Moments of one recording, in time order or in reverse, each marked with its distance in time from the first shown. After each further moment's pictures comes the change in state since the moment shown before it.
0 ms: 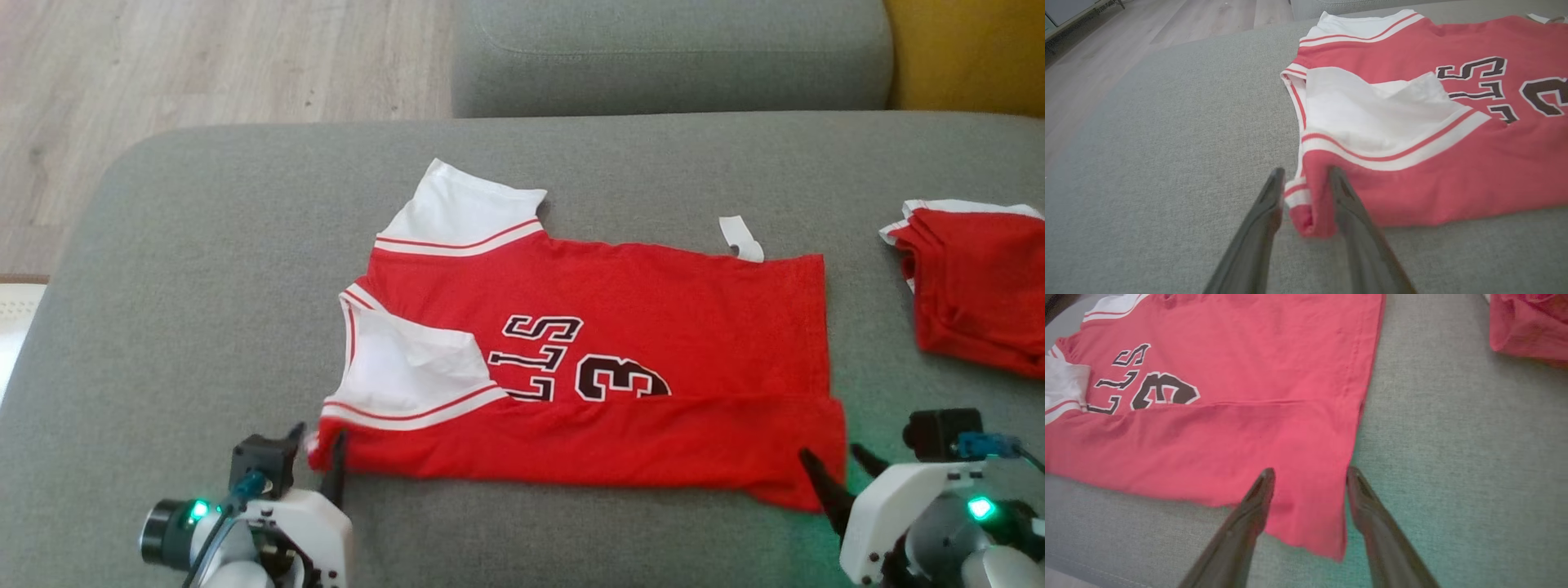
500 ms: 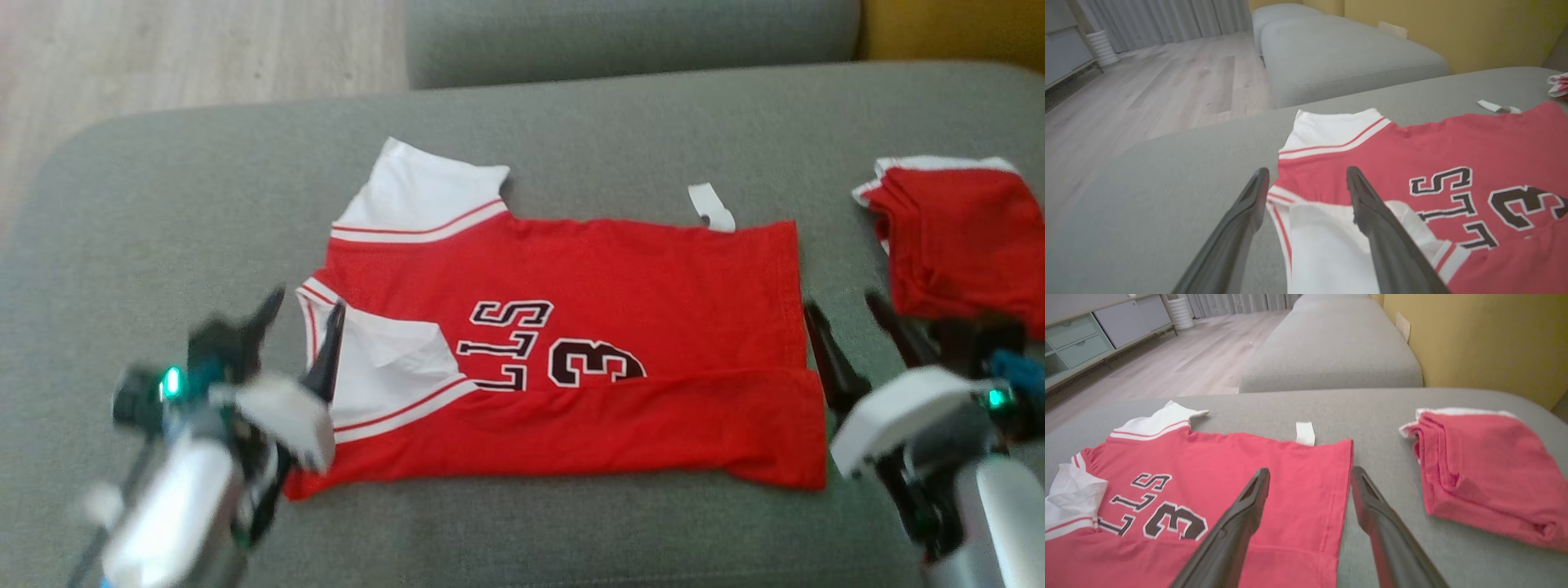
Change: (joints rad) left arm -0.183 0.045 0.024 -0.064 -0.032 -0.086 -0.020; right arm -0.136 0.044 -0.024 -0.125 -0.120 0.000 -0.203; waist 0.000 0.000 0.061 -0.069
